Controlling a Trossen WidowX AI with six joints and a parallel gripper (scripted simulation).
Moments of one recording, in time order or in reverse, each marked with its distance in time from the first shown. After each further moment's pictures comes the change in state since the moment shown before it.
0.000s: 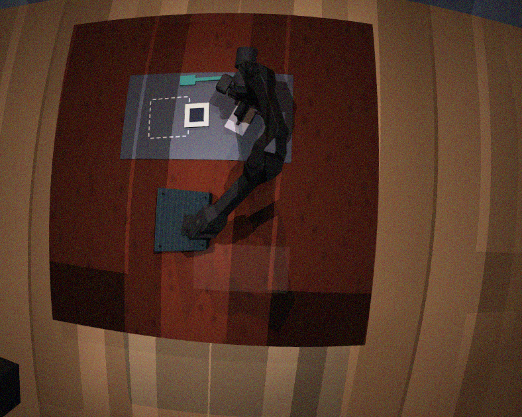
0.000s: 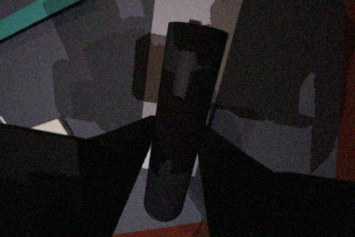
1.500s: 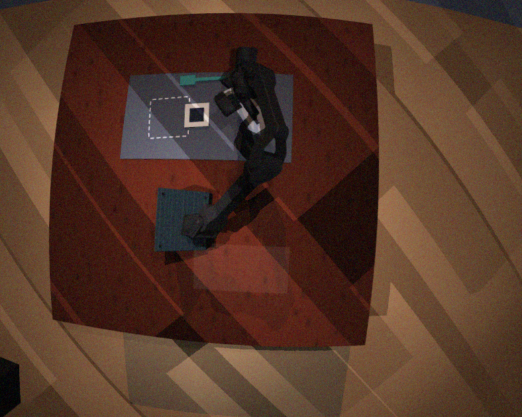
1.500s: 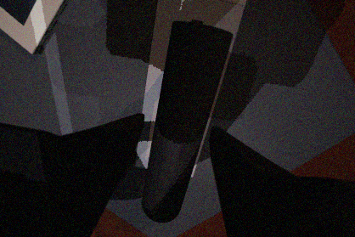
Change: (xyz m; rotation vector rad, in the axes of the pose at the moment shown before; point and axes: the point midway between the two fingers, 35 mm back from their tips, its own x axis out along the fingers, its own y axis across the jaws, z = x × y) arm 0.000 0.000 0.000 -1.097 -0.001 0.004
